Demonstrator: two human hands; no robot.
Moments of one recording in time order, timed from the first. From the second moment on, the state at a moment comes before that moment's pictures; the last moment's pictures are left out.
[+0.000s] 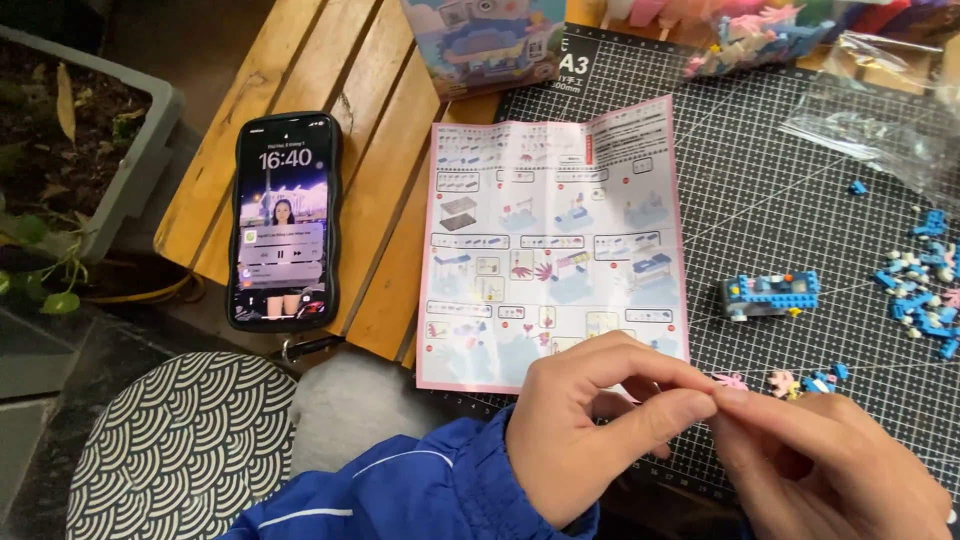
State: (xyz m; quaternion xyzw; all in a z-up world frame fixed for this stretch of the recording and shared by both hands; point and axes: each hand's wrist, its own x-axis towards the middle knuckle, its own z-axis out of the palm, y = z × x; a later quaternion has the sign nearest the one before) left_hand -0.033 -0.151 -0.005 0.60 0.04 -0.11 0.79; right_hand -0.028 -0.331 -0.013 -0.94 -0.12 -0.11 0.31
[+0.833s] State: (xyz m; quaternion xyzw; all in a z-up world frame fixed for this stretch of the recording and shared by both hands) left_hand -0.033 -0.145 0.004 0.69 -0.01 -0.03 0.73; right_hand -0.033 -0.351 -0.035 -0.96 -0.12 -0.07 0.23
